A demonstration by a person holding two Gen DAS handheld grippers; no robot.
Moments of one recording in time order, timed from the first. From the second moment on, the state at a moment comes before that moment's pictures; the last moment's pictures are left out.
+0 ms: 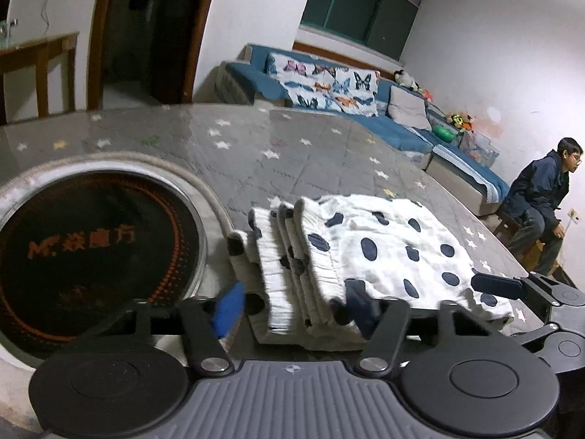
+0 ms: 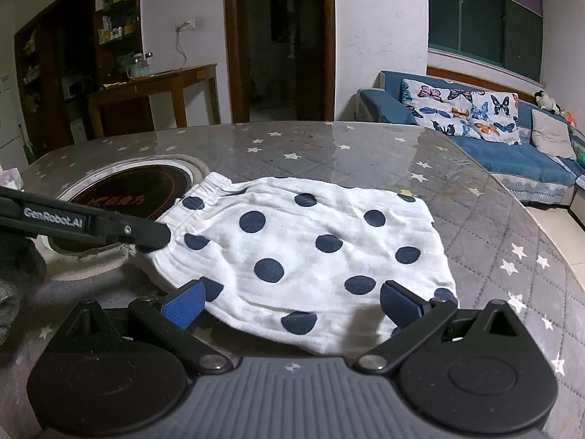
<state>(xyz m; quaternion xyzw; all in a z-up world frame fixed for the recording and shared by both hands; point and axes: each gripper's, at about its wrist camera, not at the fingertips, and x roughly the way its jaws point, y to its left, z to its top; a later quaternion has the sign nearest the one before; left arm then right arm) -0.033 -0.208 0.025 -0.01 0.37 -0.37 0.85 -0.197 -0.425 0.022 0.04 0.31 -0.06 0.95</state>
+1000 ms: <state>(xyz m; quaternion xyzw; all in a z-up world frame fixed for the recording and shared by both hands) -0.057 -0.160 0.032 -0.02 0.37 -0.38 0.85 -0.200 -0.407 0.040 0.04 0.30 0.02 0.95</state>
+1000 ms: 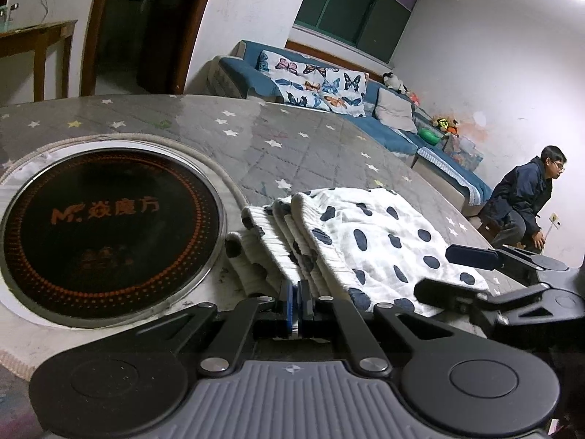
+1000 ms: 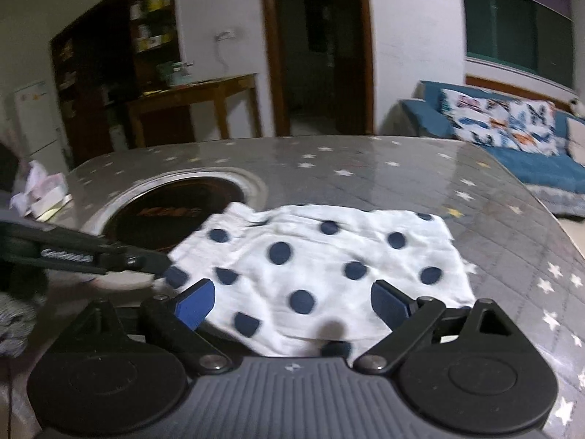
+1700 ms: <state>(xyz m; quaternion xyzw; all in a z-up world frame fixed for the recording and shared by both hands) -0.076 -0.133 0.033 -0.02 0.37 -0.36 0.86 -0.198 -0.355 0.037 -0.01 0.32 0.12 0.94</state>
